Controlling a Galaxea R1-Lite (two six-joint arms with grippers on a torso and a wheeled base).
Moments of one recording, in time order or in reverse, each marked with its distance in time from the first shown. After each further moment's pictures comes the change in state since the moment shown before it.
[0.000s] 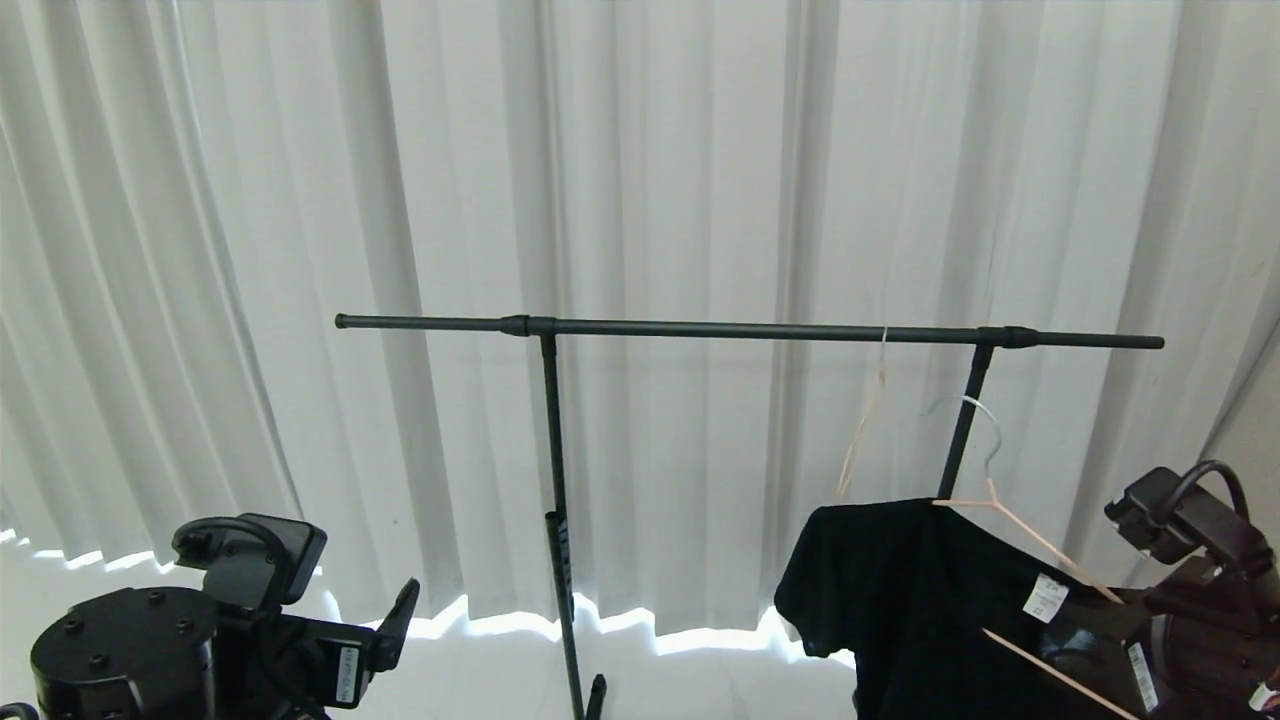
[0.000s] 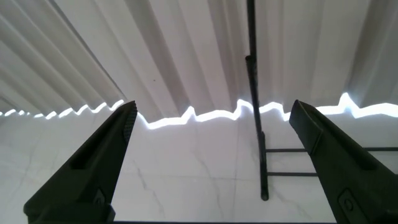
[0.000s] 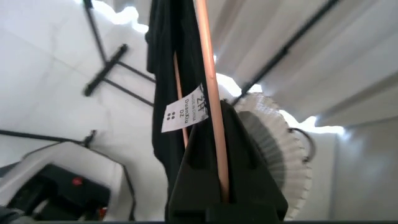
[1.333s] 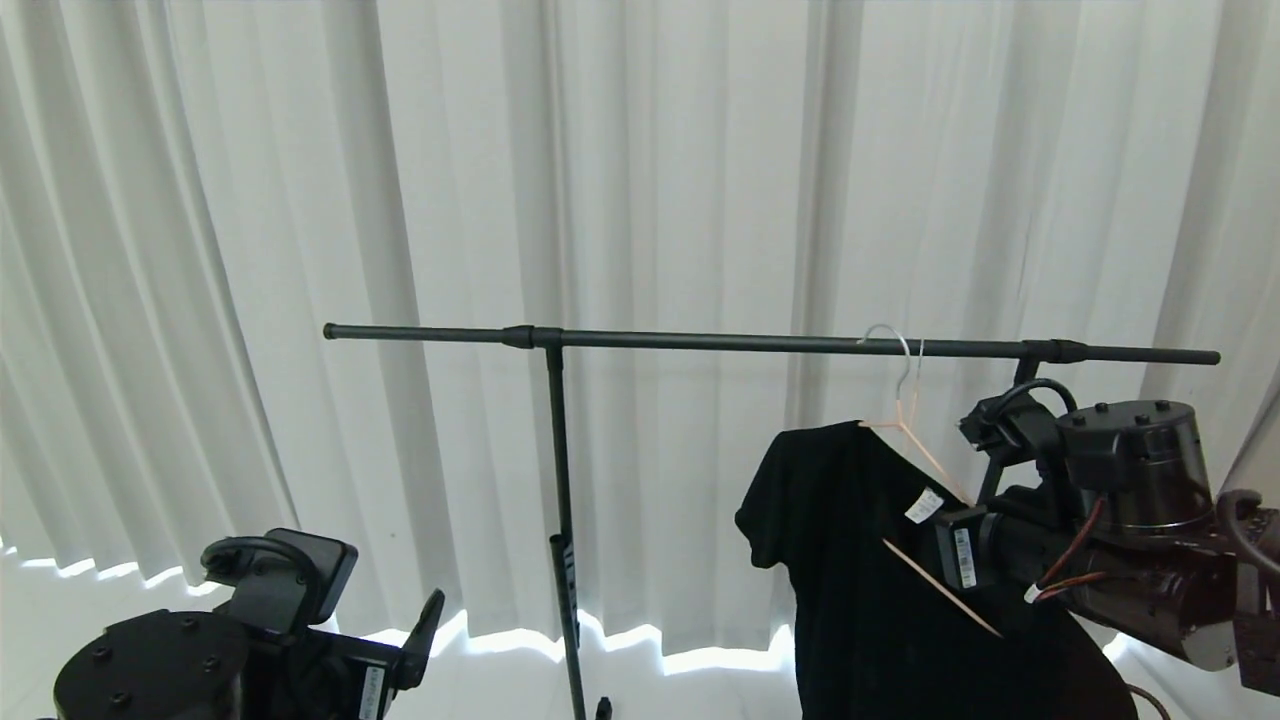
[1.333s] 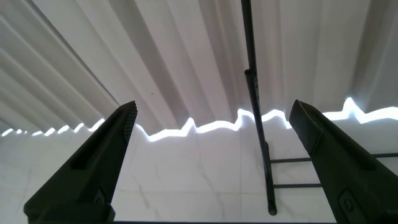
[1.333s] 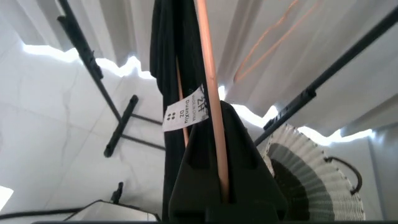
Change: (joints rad) left arm -0.136 0.012 -0.001 -0.005 0.087 -0.002; right arm 0.220 0.312 -0.223 -0.159 -0.297 0.270
